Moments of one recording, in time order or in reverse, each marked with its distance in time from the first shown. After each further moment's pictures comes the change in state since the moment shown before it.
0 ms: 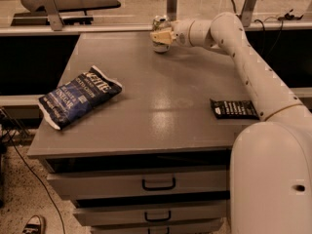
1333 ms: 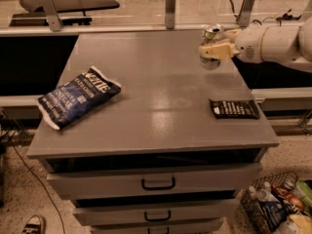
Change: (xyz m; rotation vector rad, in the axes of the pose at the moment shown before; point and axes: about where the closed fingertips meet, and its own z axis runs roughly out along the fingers) arm 0.005 0.033 -0.224 -0.012 0.074 -0.013
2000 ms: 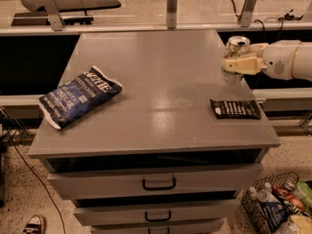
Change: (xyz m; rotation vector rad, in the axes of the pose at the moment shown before) arm 0.036 0.006 -0.069 0.026 0.025 0.058
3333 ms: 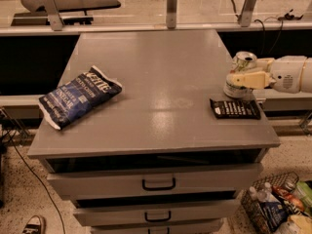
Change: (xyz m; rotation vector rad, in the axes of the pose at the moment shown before) arm 0.042 0.007 -0.020 -0.080 0.005 0.078
